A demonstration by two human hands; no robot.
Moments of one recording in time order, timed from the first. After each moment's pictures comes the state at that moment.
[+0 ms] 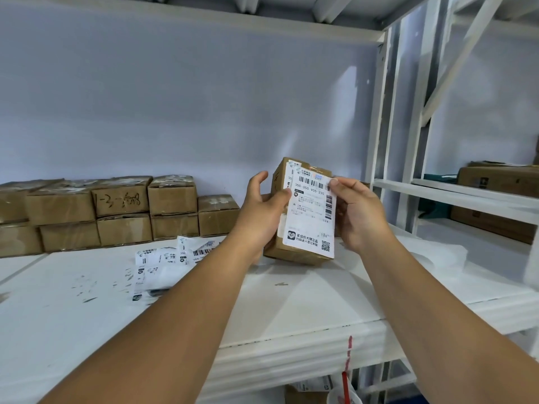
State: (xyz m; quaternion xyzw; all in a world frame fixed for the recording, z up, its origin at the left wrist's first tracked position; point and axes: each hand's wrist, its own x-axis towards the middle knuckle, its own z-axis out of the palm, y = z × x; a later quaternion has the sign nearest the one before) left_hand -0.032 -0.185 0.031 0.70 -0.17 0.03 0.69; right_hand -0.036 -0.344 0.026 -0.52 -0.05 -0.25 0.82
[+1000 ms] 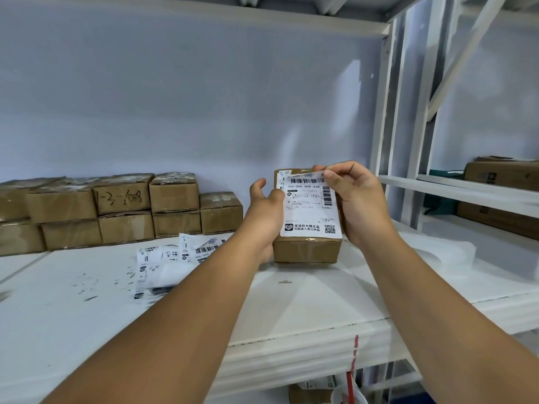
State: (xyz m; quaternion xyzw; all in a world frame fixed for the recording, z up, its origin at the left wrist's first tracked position) left_hand -0.028 -0.194 0.030 0.68 -0.10 0.00 0.72; right_hand -0.044 -0.326 0.034 -0.57 -0.13 -0.31 0.74
